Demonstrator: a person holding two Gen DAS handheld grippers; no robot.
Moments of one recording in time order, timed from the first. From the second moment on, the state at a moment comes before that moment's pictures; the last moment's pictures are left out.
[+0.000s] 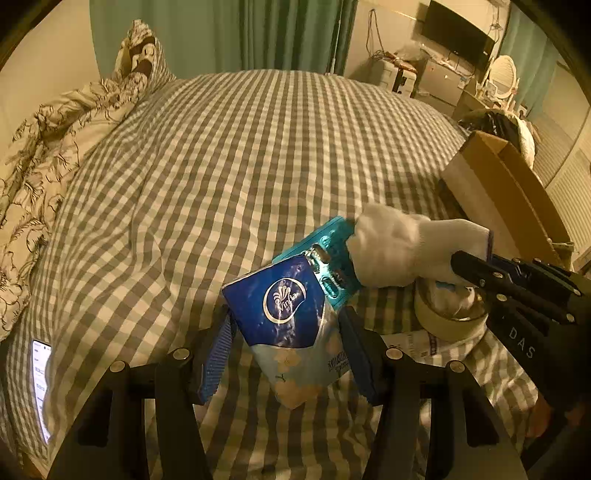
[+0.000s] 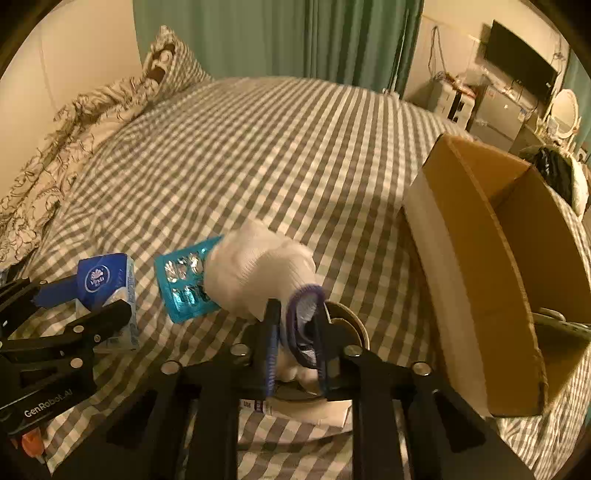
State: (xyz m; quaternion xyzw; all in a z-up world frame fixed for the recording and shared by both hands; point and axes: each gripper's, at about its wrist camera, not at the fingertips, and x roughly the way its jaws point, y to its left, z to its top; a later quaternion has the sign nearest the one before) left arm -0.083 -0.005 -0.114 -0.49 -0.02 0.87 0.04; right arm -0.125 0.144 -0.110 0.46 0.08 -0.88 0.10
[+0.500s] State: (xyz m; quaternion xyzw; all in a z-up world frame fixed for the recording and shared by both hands) left arm -0.039 0.020 -0.018 -0.41 -0.01 0.91 0.06; right arm -0.046 0.158 0.004 0.34 0.09 -0.93 0.08
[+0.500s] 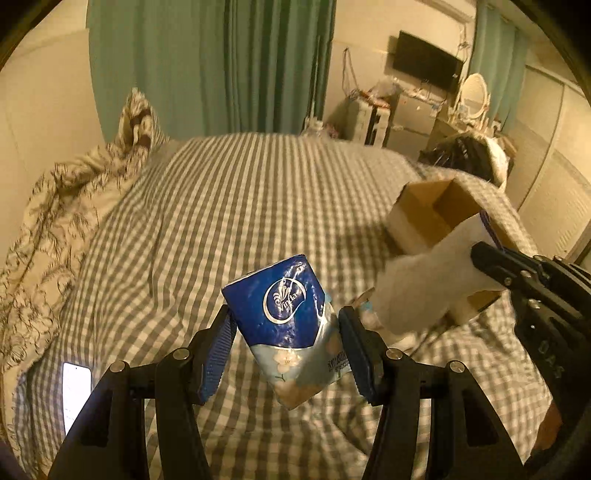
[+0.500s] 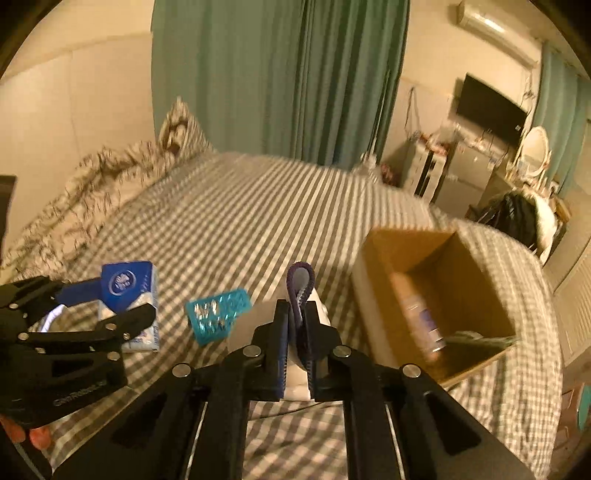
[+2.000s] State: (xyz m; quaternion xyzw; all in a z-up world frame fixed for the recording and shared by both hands) left arm -0.188 0.267 -0.007 -0.38 0.11 0.89 0.21; right arm -0.119 0.384 0.051 0.28 -0.01 -0.96 -0.05
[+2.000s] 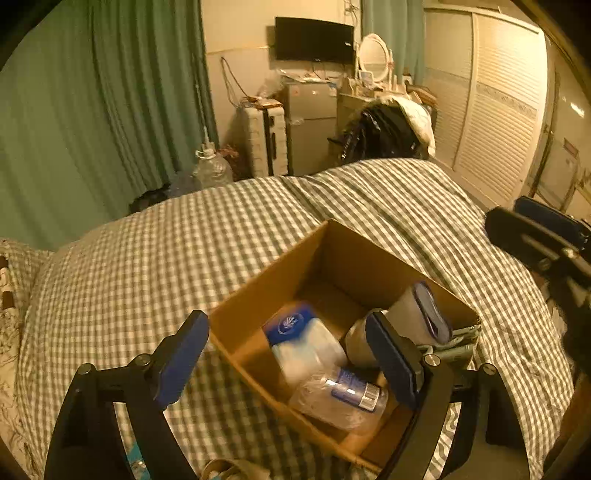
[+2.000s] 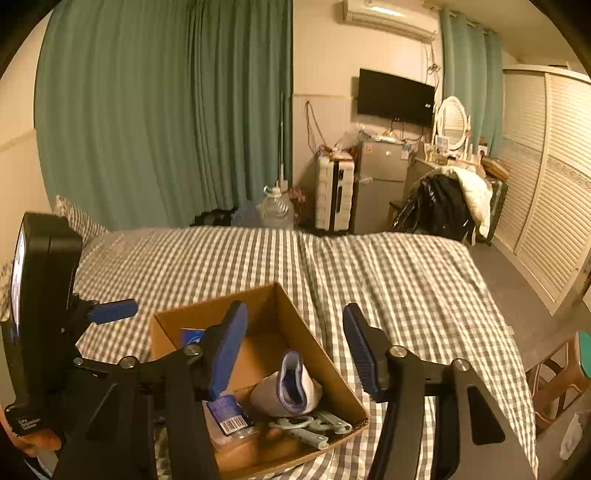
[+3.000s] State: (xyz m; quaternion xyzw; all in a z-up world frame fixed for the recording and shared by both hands) left arm -0.062 0.006 0.066 -0.31 -0.01 0.95 0.04; right arm -0.014 0.199 0.092 0.25 0.08 -0.96 0.04
